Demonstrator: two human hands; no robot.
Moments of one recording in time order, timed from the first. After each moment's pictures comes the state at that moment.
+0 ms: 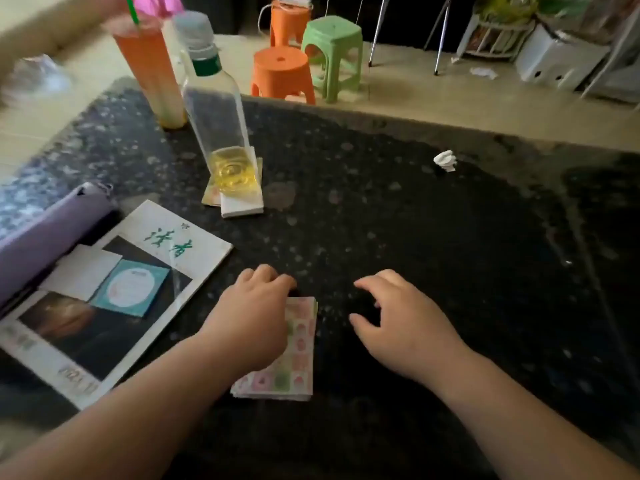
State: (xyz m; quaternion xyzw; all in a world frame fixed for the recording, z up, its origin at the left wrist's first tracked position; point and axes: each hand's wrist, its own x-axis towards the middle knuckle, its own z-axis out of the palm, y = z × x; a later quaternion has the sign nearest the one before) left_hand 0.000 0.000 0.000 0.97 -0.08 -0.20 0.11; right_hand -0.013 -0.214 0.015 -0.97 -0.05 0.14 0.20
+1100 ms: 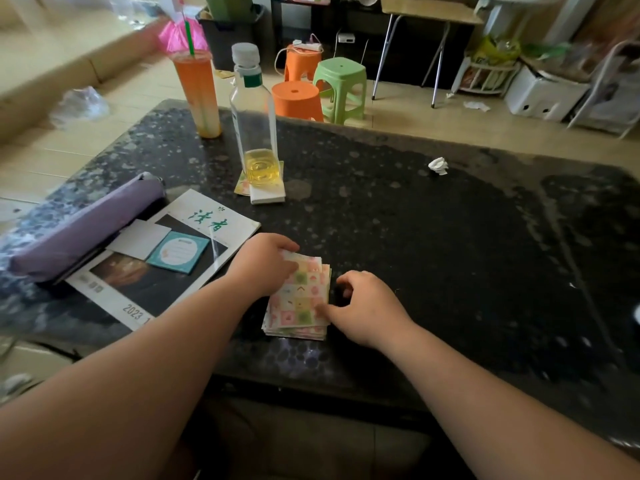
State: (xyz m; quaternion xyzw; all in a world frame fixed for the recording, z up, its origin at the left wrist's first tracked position) left_hand -0.013 0.022 0.001 0.94 0.06 -0.09 0.31; right_hand -0.060 -0.166 -0.009 -0.95 0.00 0.16 0.28
